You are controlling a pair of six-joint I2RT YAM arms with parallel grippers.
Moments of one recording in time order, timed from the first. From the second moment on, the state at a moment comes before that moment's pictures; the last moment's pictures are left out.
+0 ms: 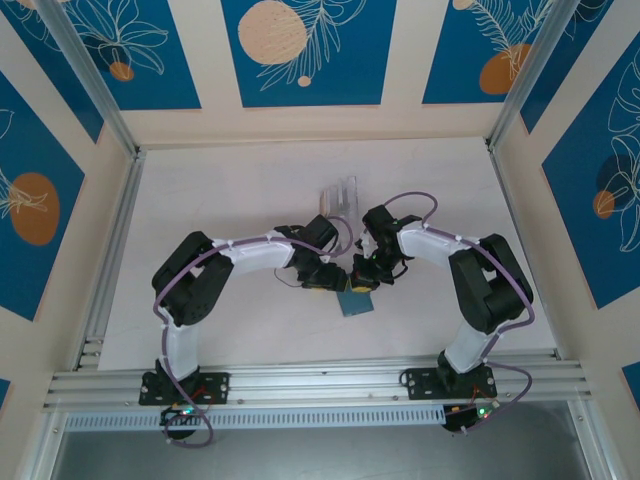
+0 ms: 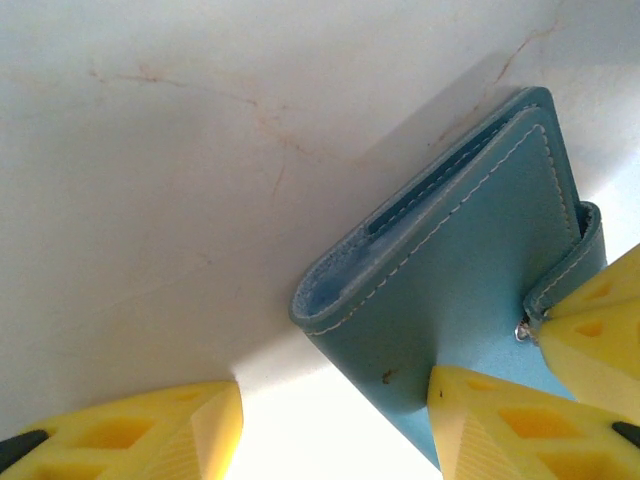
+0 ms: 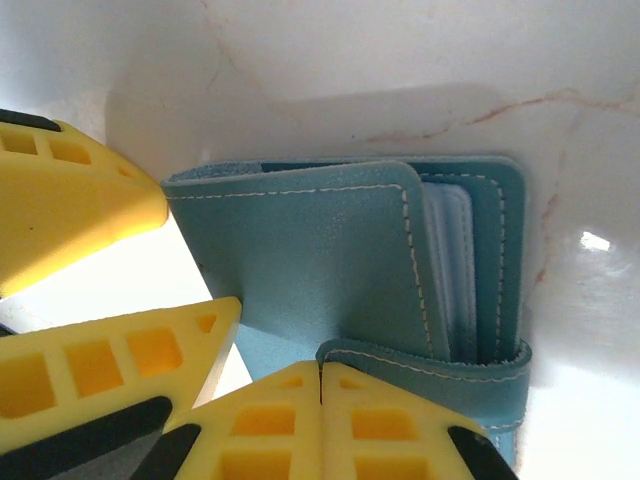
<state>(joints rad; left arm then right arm) -0.82 1.96 1.26 -0.54 0.36 -0.54 0.47 1.71 0.99 -0.77 -0.50 0.46</state>
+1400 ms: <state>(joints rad) -0.82 1.98 1.30 -0.60 0.35 -0.54 0.51 1.65 0.94 -0.70 -0.43 0.58</state>
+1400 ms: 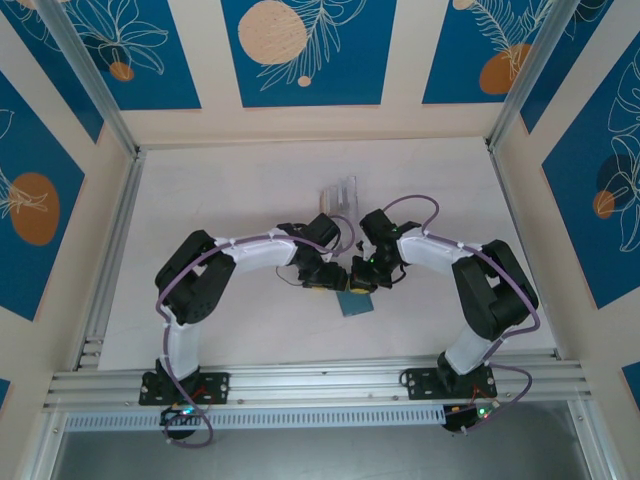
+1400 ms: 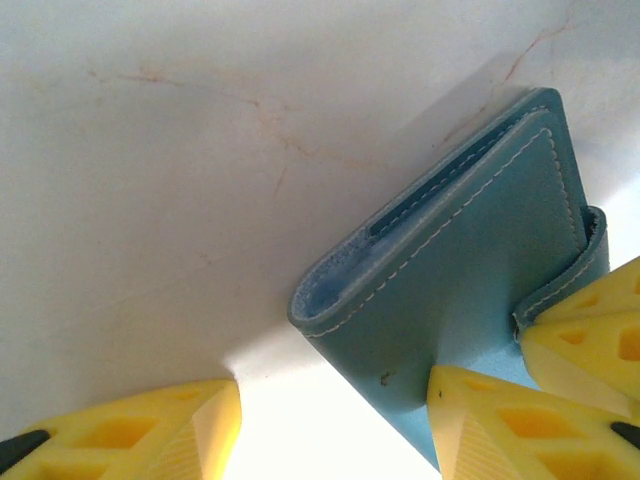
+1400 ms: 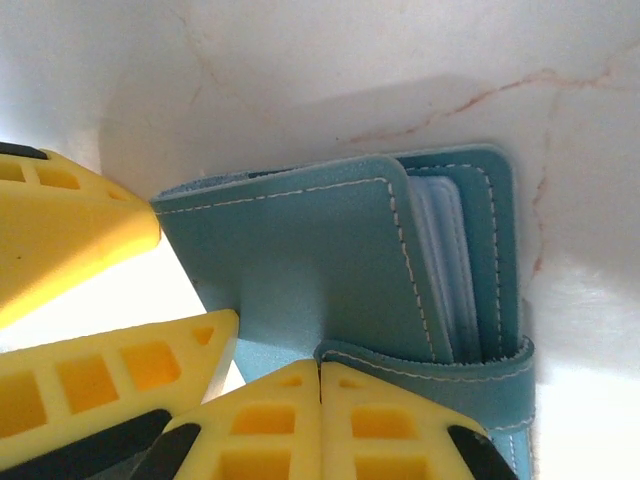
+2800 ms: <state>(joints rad) -0.24 1.30 0.53 0.20 -0.52 -0.07 0.02 1.29 0.44 0.28 0.15 0.20</state>
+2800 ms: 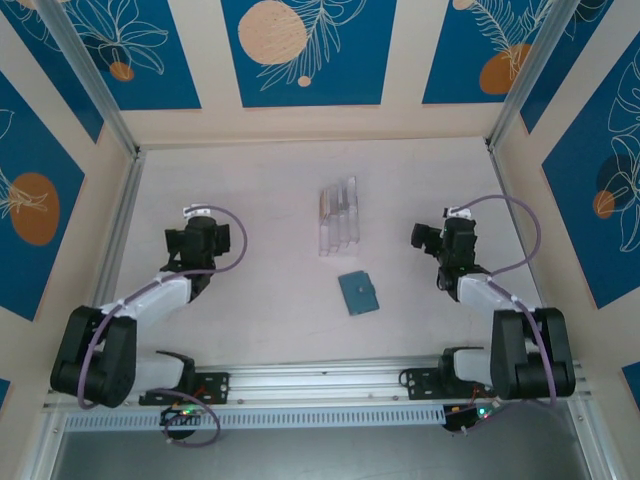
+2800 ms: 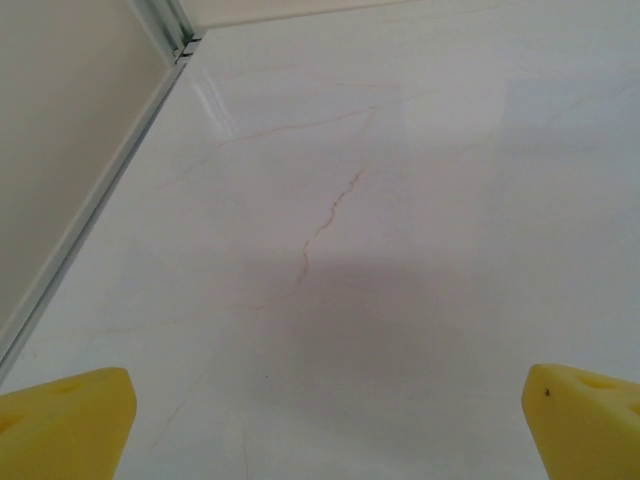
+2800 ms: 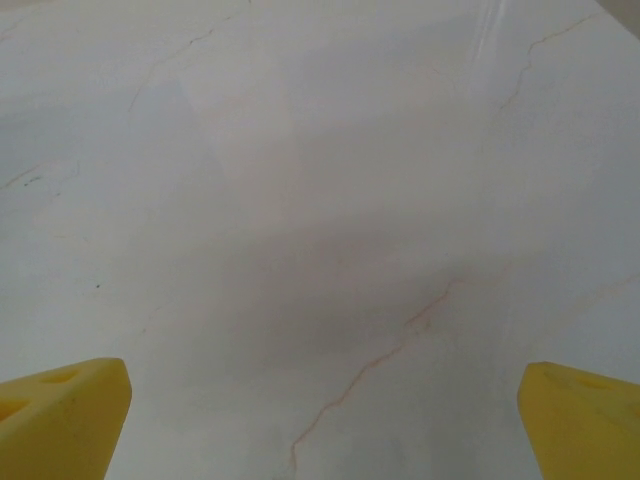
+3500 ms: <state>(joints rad) -0.13 1.57 0.34 0.87 -0.29 0.06 0.03 1.52 0.40 0.72 0.03 0.13</state>
